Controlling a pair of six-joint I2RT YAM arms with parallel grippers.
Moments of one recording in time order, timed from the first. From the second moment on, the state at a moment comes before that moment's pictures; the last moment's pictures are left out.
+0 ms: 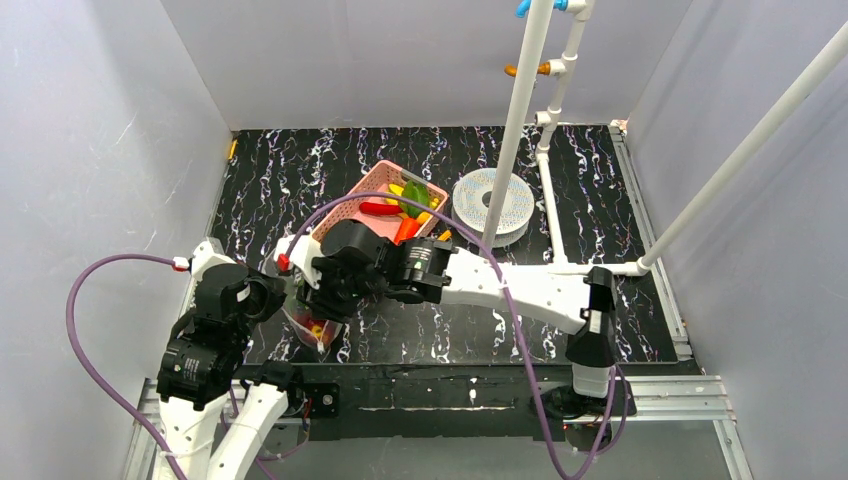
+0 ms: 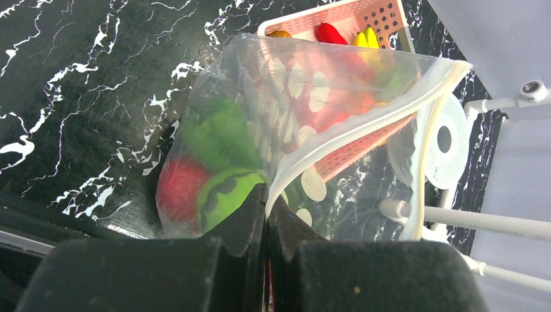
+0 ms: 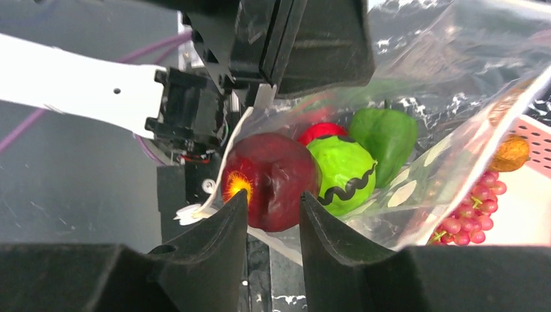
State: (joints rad) left arm -0.22 0.47 0.99 -1.12 -0.27 -0.84; right arm 1.36 1.83 1.89 -0.60 -0.20 -0.05
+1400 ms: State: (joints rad) left arm -0.22 0.47 0.99 -1.13 -0.24 -0.81; right arm 1.30 1.98 2.14 -0.54 0.24 0.03
